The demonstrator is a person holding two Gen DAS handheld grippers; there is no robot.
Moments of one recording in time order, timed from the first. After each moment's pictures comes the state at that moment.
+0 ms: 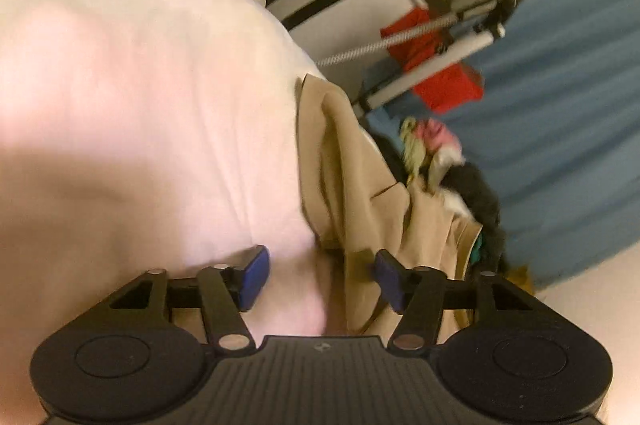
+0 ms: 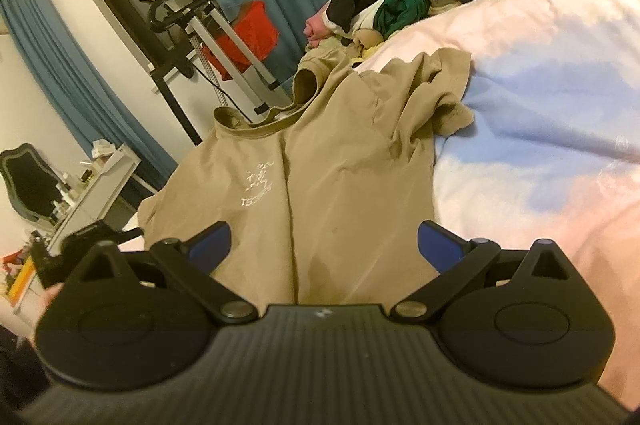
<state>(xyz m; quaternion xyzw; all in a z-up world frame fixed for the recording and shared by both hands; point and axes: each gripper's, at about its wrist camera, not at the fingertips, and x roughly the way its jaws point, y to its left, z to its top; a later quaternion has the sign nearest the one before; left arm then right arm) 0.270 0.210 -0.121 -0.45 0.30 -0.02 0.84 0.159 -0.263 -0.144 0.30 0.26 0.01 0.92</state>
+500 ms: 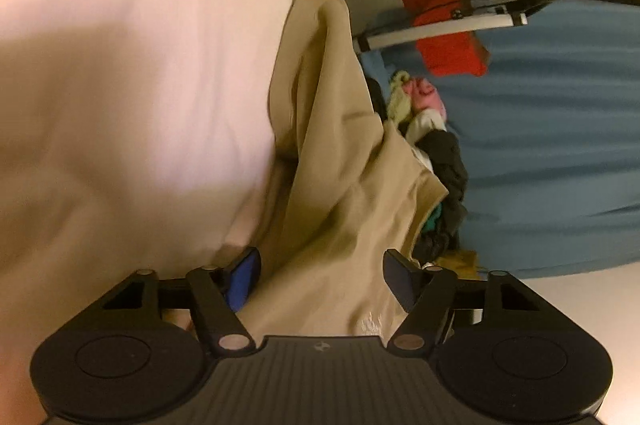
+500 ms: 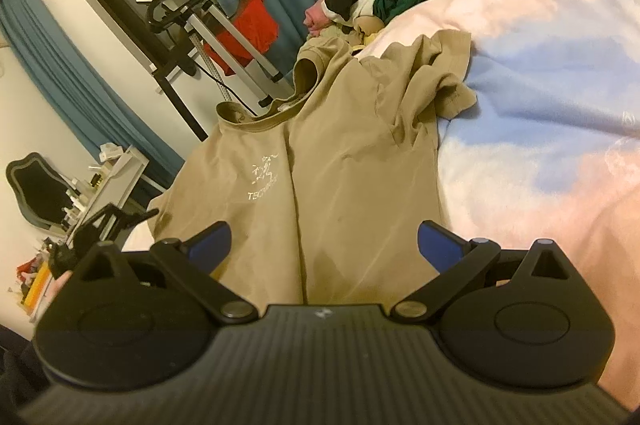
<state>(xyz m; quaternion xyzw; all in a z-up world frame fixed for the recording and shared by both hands) 0.273 0.183 -0.129 -0.54 0.40 -0.08 0.74 0.161 -0.268 -0.150 0.33 0.27 0.03 0.90</state>
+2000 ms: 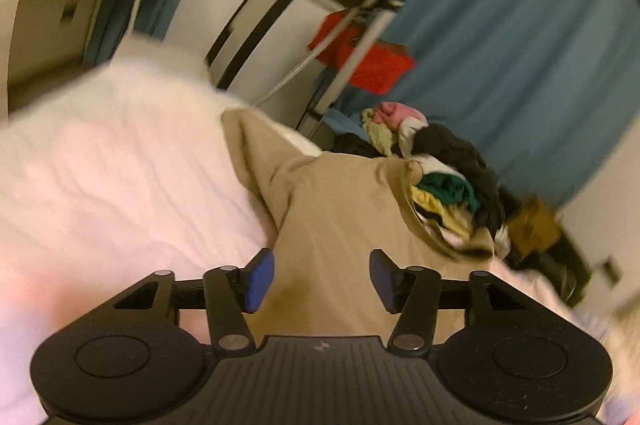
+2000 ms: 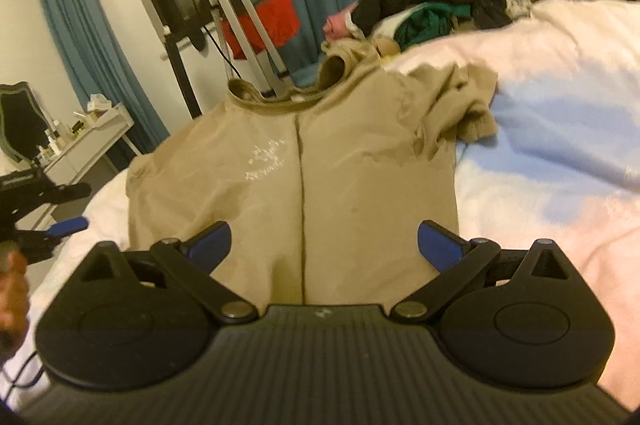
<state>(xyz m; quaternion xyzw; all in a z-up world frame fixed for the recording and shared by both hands) 0.132 0.115 -0.026 -0.22 0.28 -0.05 0.93 0.149 -0.228 -0.141 0.20 0.25 0.02 0.95</state>
